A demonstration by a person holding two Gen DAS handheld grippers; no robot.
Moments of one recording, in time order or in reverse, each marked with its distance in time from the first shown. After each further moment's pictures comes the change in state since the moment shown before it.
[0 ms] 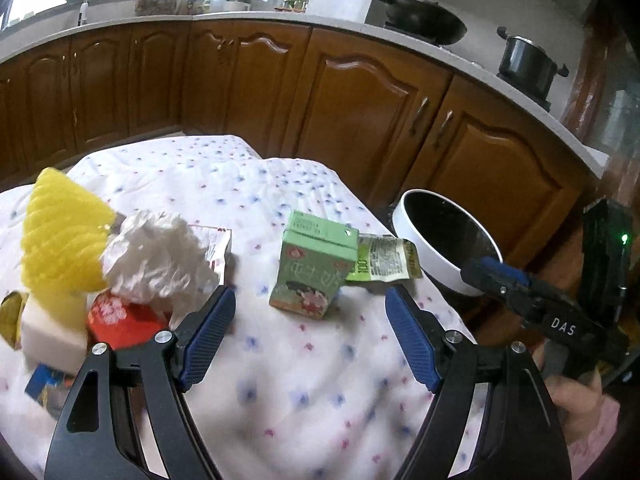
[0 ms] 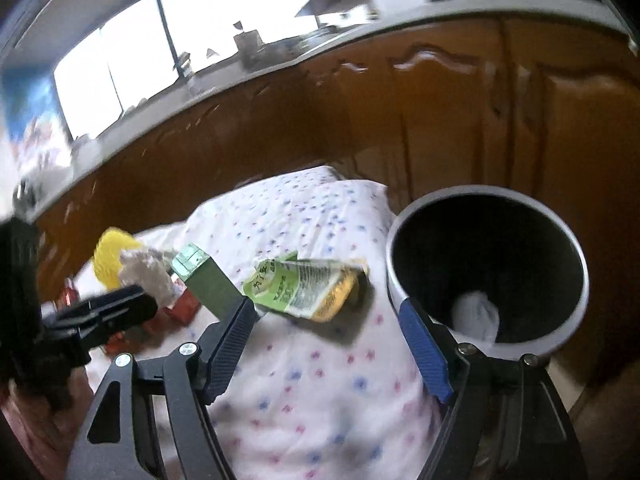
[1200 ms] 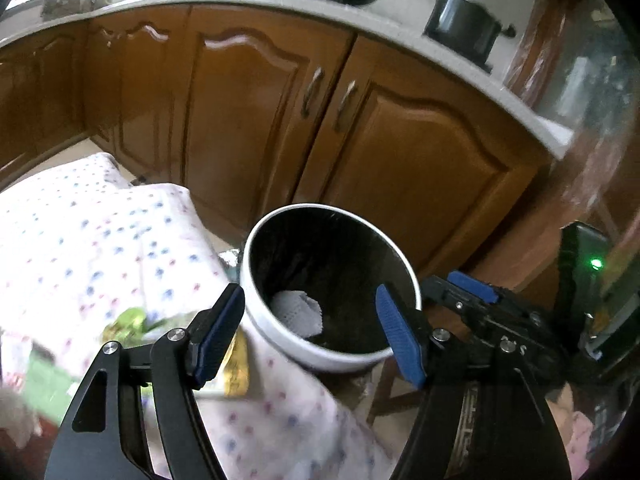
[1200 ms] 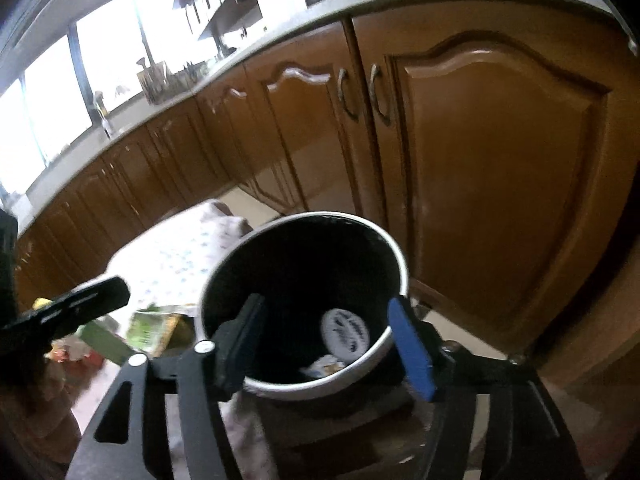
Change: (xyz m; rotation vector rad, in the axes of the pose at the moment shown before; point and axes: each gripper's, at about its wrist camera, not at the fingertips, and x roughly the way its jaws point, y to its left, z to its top) left arm 0.070 -0.128 0.063 0.115 0.076 -0.244; right arm -0.068 -0.121 -0.002 0.244 -0.056 -0.240
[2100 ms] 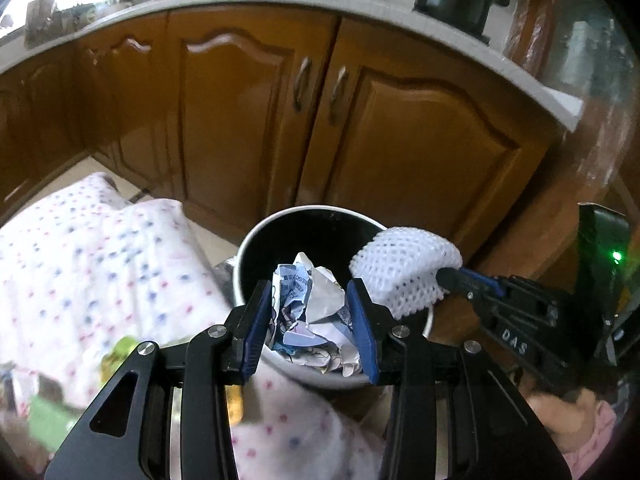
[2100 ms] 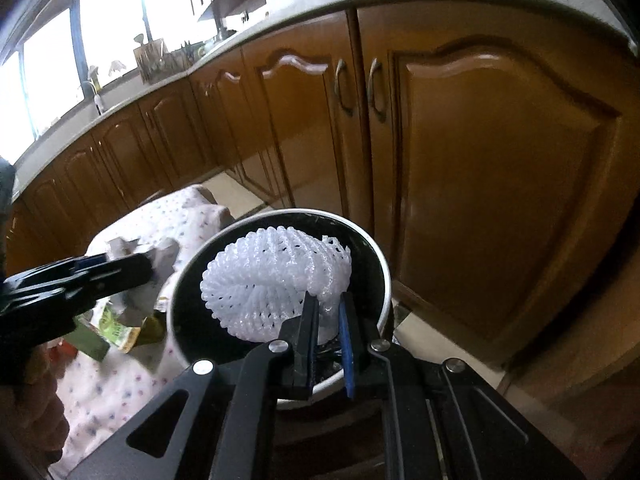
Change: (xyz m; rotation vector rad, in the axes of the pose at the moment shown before) left arm 0.048 -0.021 0.021 0.095 0.071 0.055; right arm 0.021 -0.002 0.008 -0.094 0.063 -0.088
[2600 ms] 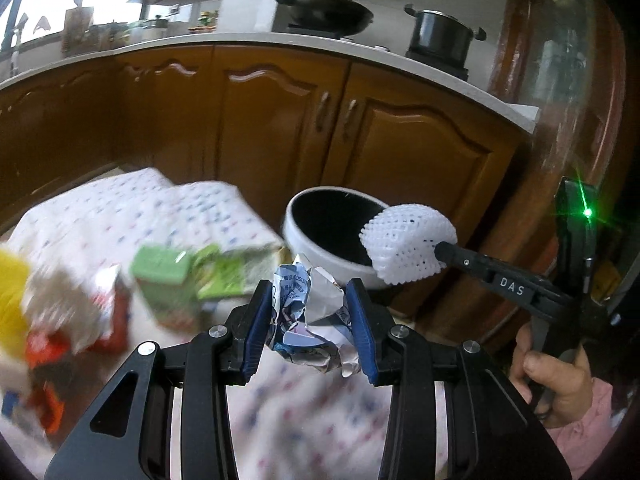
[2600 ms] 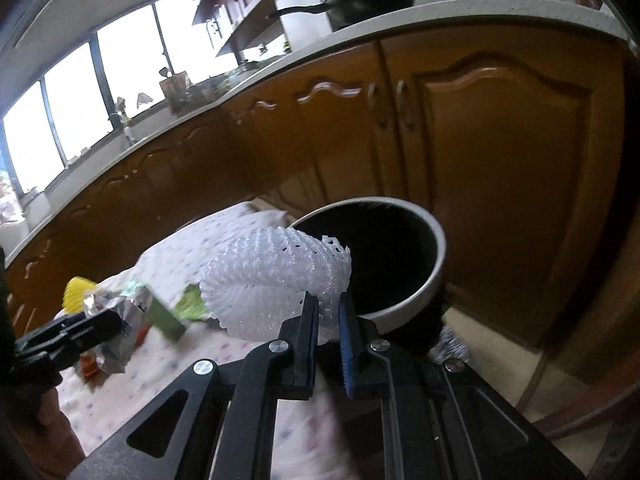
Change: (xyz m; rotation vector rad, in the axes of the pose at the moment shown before) left arm -0.126 0.020 -0.101 -0.012 -0.159 0.030; right arm -0.056 0.037 -0.043 0.068 -0.120 0.094
